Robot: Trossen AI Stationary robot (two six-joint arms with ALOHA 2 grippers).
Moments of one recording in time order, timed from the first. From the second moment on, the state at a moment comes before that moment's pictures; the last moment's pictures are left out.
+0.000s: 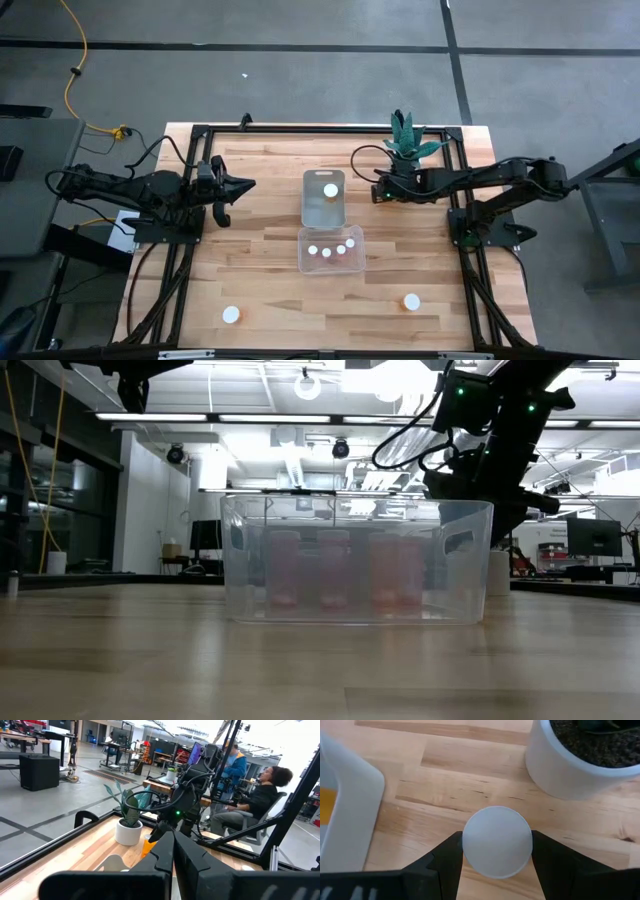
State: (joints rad) left arm -0.08 0.49 0.46 0.05 -0.45 -0.23; right arm -0.13 1.34 0.77 -0.67 0.41 1.20
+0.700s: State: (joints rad) left arm -0.08 0.49 0.46 0.05 -0.45 -0.23; right arm -0.13 1.43 0.77 -0.63 0.41 1.17
